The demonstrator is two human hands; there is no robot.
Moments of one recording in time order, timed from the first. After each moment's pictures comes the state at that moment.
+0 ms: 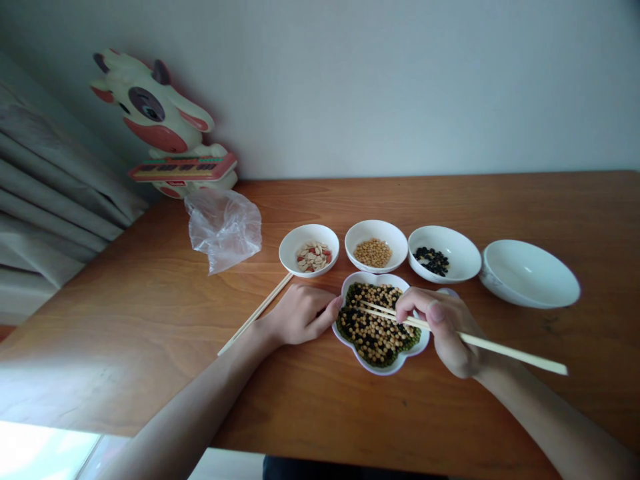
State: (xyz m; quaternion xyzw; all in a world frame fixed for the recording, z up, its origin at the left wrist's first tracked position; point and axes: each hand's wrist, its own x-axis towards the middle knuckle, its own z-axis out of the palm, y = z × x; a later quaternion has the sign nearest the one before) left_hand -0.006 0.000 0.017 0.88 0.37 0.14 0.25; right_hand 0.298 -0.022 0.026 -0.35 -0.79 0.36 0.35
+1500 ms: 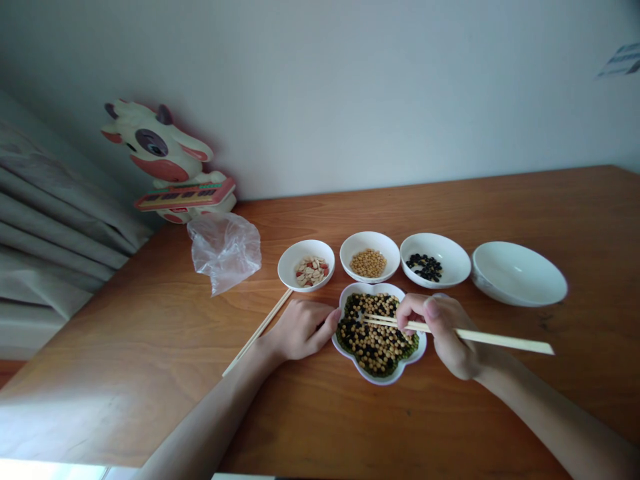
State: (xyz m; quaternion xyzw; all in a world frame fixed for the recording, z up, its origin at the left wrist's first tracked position) left_hand -0.006 0.000 0.018 0.89 0.37 0.14 0.24; right_hand 0.301 -0.021 0.030 -0.37 -0.78 0.37 0.35
